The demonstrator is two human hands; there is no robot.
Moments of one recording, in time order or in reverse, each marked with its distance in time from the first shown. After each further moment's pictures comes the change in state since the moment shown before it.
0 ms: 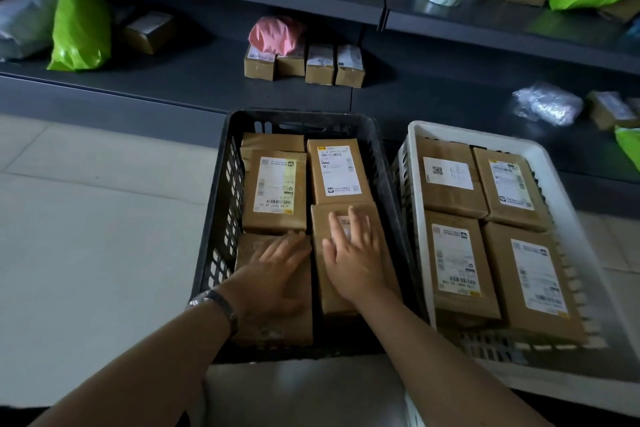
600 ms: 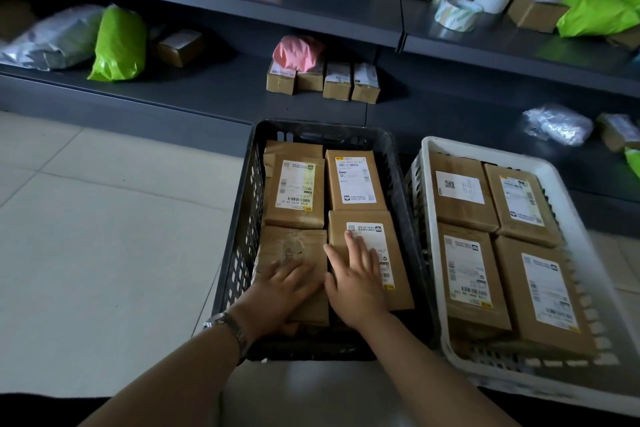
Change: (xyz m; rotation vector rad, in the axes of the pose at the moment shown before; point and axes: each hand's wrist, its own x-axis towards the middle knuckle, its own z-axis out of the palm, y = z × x) left_hand -0.031 -0.005 0.021 0.309 -0.019 0.075; right_hand -0.032 -0.020 0.008 -0.005 -0.077 -0.129
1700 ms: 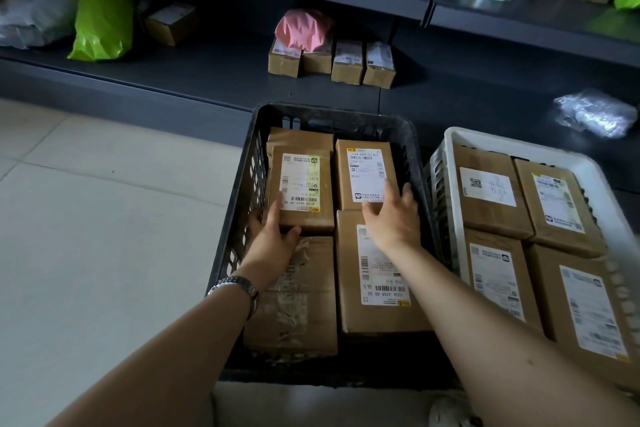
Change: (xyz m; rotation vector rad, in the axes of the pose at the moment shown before) left_hand 0.062 -0.045 -0.041 -1.175 0.299 -0.757; right_hand 0.122 0.042 -0.040 0.161 0.172 0.477
